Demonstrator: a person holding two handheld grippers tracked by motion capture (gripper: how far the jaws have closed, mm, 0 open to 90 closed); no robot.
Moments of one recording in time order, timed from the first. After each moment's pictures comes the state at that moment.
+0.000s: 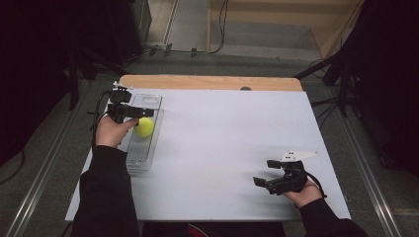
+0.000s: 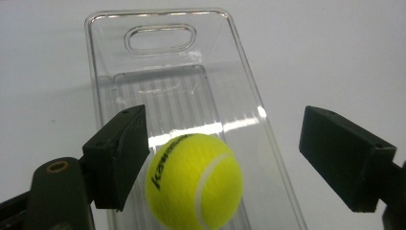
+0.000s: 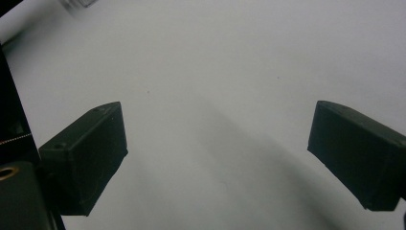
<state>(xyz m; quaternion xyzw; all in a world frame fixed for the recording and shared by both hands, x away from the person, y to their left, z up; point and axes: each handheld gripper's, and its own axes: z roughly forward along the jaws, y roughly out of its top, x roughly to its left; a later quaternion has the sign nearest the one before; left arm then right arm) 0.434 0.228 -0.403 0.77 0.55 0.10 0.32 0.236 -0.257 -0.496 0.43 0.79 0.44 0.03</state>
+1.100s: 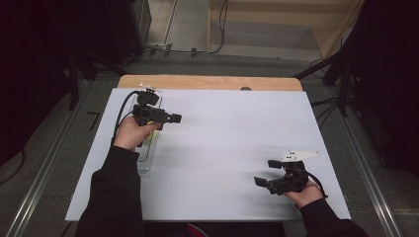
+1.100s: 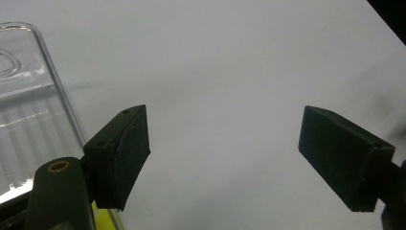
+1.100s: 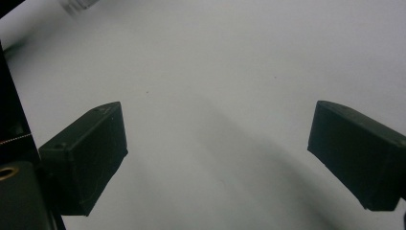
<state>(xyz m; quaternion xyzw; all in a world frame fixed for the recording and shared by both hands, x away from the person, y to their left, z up) 0.417 0.159 -0.397 0.82 0.45 0.02 0.36 0.236 -0.259 -0.495 0.43 0.79 0.44 0.03</state>
